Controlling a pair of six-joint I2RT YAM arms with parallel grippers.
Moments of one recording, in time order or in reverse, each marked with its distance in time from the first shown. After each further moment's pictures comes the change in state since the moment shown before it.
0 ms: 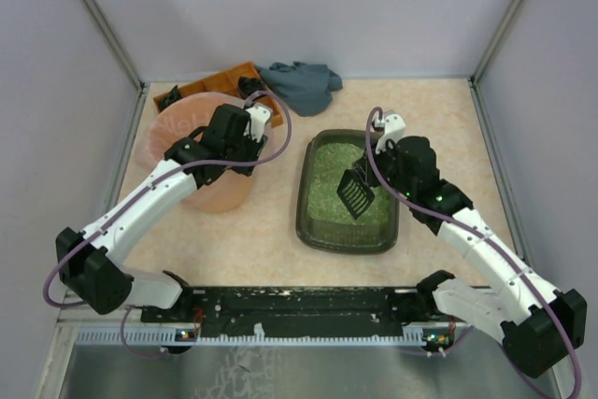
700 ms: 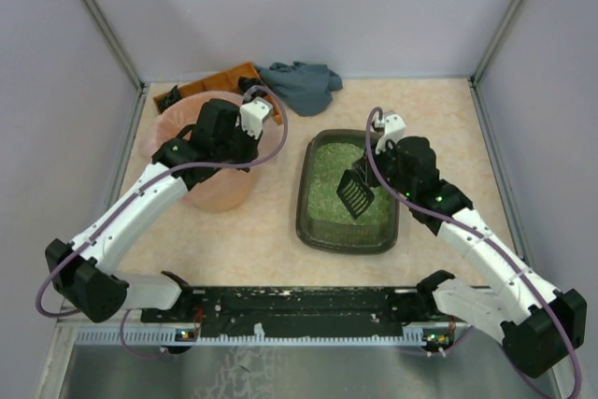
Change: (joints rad) left arm 0.005 -0.031 0.038 -0.007 0.106 0.060; right arm 0.000 0.000 -0.001 0.001 0.000 0.002
